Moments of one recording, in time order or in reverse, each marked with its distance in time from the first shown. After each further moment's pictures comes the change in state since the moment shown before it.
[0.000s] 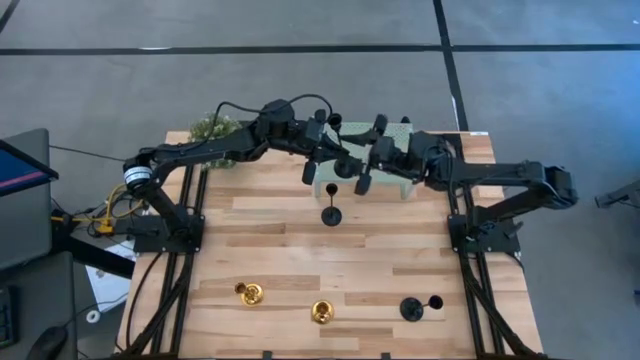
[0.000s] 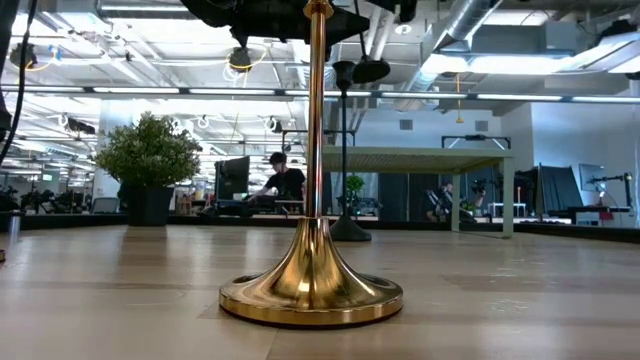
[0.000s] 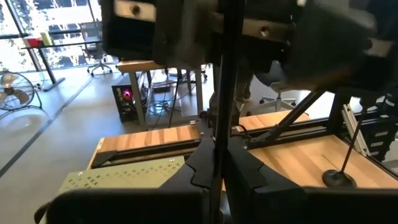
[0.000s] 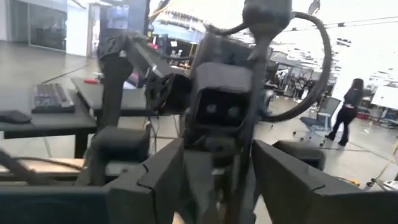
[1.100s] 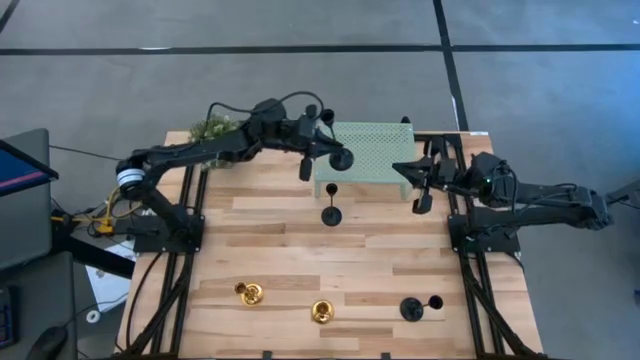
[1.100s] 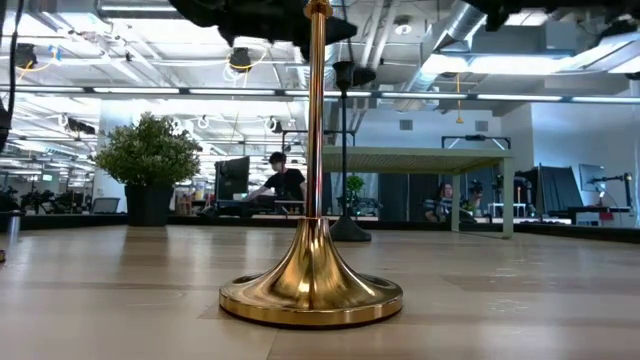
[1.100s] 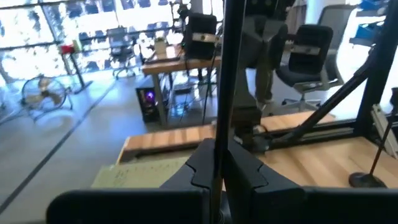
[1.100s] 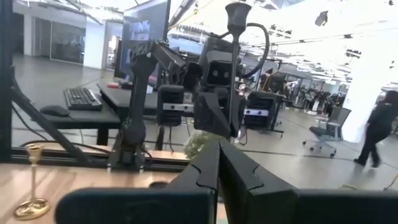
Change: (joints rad) left arm 0.022 -0.051 -0.051 0.029 -0.066 0.019; right arm 0.033 -0.629 -0.420 -0.174 -0.032 -0.009
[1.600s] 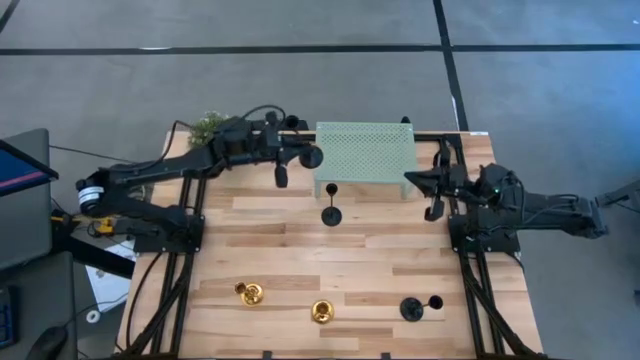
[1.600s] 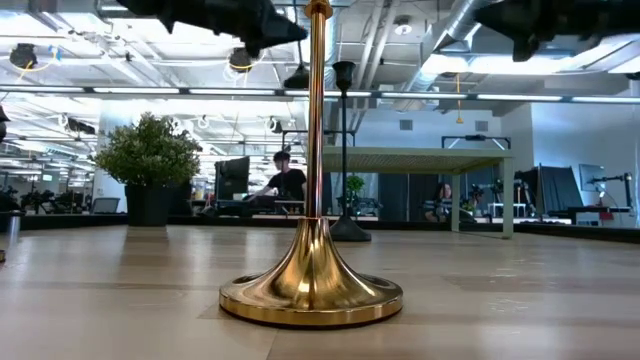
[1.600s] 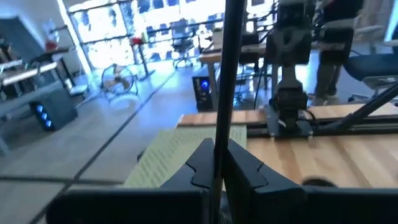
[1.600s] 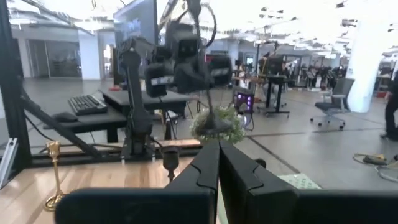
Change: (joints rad) left arm -0.023 -0.335 -0.319 -0.001 -0.295 0.014; right arm 0.000 -0.252 -0.175 -0.120 0.035 0.155
